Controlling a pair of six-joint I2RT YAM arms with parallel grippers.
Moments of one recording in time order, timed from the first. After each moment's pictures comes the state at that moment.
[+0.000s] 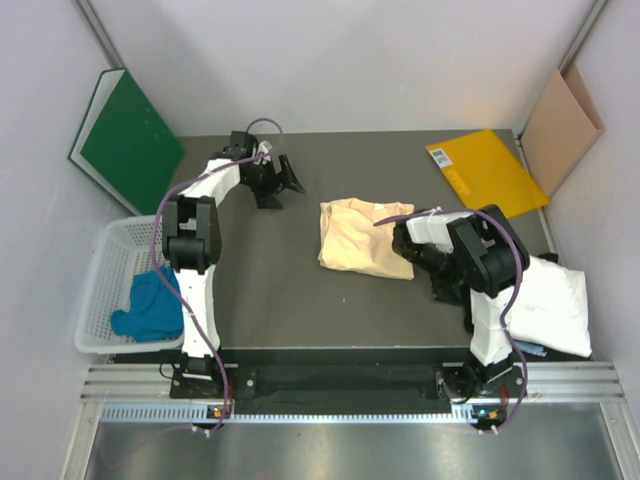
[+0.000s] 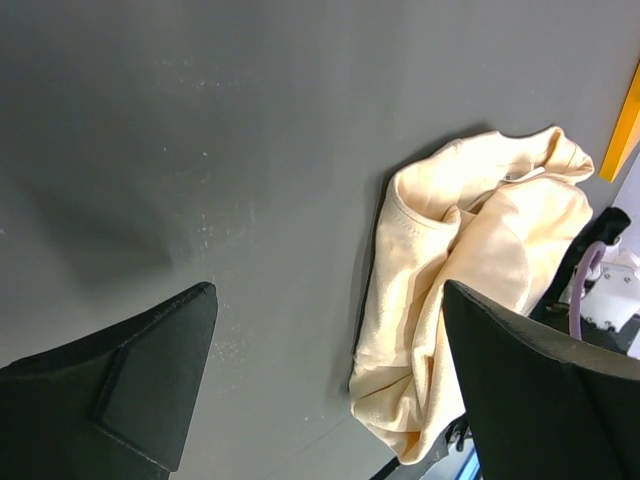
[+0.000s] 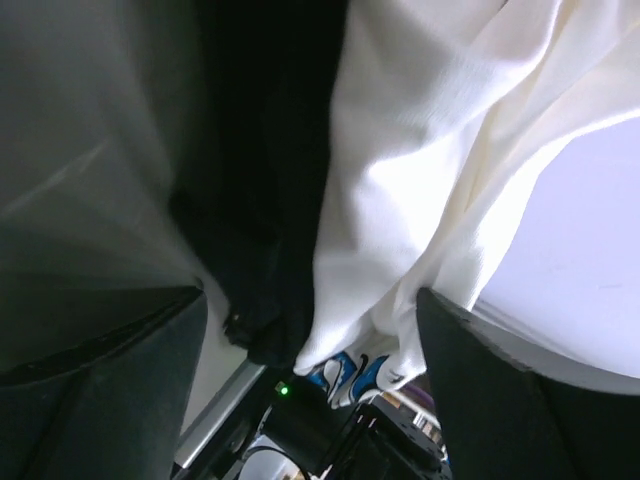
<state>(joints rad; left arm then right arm) -0.11 2.25 1.84 -0.63 0.59 -0.48 0.48 1.99 1.13 -1.37 0.73 0.80</state>
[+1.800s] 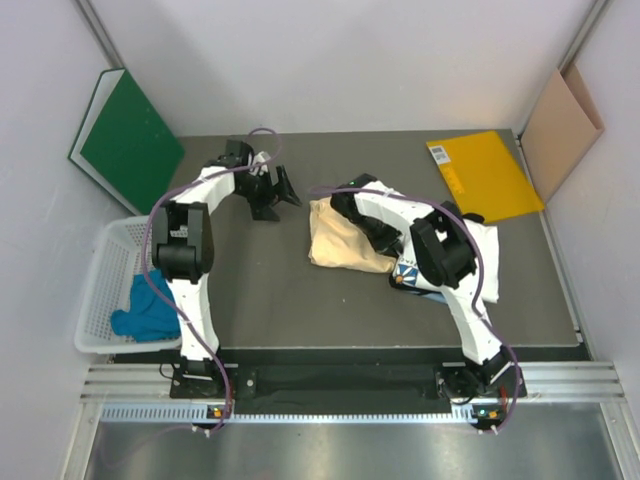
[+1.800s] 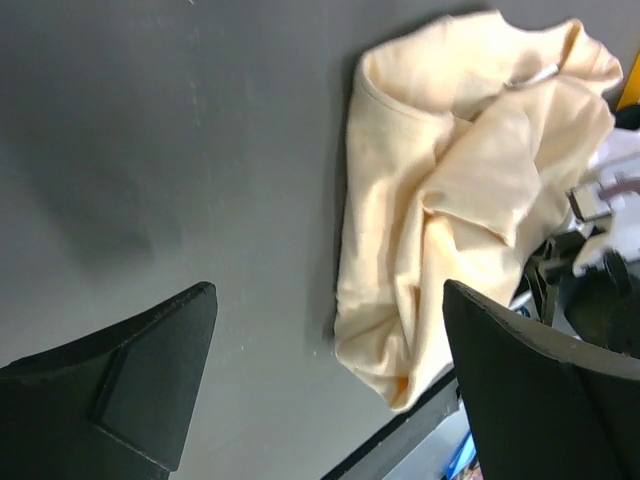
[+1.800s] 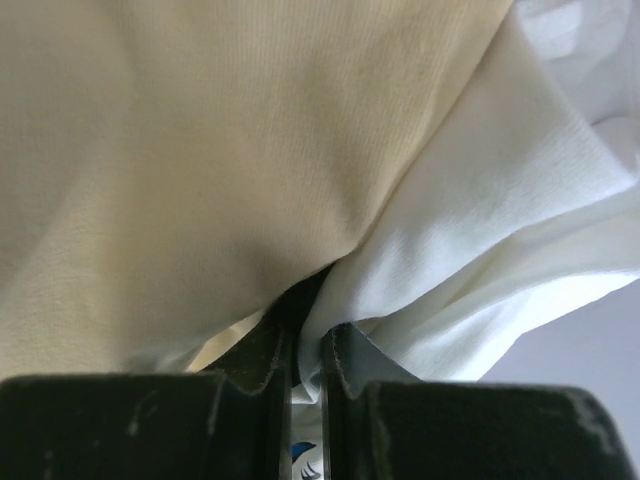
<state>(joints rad) -0.10 2.12 1.65 -0.63 0.62 -0.43 0.67 2.29 1.87 -1.43 0.51 0.38</state>
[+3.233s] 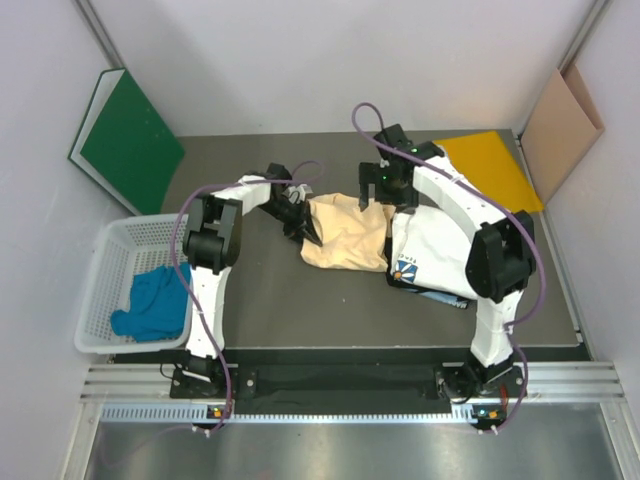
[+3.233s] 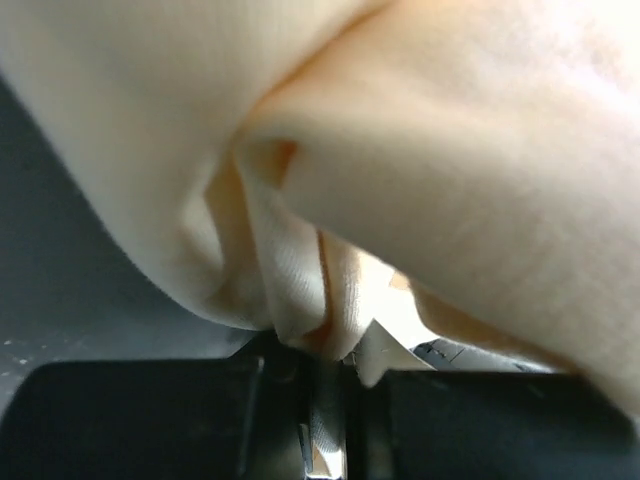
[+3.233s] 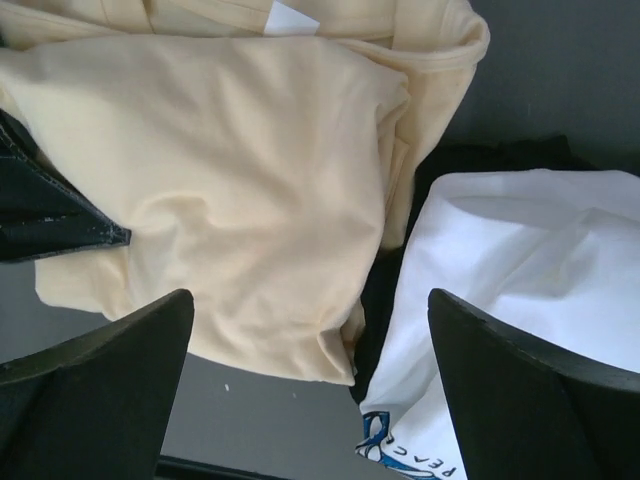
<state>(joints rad) -0.27 2.32 1.71 -0.84 0.82 -0.30 0.50 1.94 1.81 -0.97 0.08 0.43</state>
